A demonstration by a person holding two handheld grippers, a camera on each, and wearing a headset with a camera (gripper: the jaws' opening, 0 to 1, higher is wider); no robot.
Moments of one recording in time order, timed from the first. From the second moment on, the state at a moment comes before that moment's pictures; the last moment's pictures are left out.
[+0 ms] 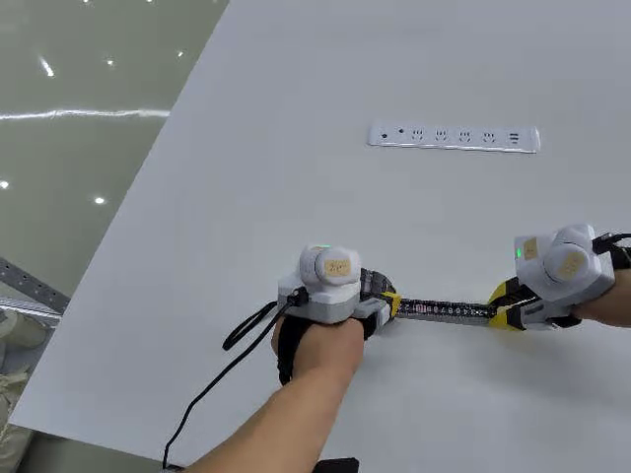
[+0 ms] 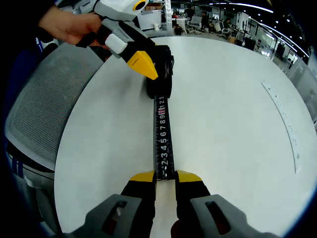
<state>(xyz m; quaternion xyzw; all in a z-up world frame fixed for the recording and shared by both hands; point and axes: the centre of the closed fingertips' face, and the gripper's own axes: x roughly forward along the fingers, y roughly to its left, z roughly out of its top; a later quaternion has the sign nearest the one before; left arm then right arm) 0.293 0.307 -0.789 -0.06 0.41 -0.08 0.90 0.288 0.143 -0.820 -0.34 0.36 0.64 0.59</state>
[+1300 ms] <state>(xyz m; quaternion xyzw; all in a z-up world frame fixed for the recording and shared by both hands) 0.299 0.309 -0.797 -0.09 0.43 -0.06 0.90 0.289 0.162 -0.823 -0.34 0.36 0.65 0.58</state>
